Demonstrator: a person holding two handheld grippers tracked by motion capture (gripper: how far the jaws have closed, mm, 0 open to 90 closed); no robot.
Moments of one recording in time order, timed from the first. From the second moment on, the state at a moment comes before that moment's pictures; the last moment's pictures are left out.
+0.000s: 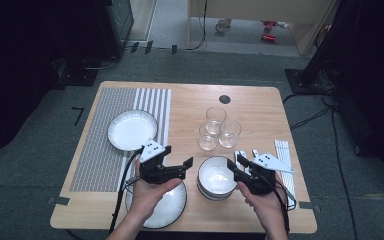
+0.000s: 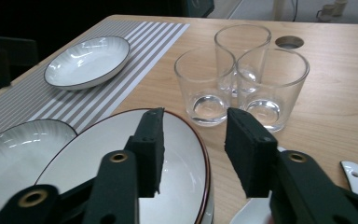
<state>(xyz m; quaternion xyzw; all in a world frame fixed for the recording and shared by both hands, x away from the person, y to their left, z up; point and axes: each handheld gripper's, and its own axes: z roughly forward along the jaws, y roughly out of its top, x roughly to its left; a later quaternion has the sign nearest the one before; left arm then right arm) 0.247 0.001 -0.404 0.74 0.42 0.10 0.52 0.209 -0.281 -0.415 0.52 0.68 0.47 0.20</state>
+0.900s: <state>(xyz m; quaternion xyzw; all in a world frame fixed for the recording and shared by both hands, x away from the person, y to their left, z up) 0.234 -0.046 -0.434 0.80 0.37 0.09 0.46 0.207 -0.273 -0.439 0.50 0.71 0.43 0.25</state>
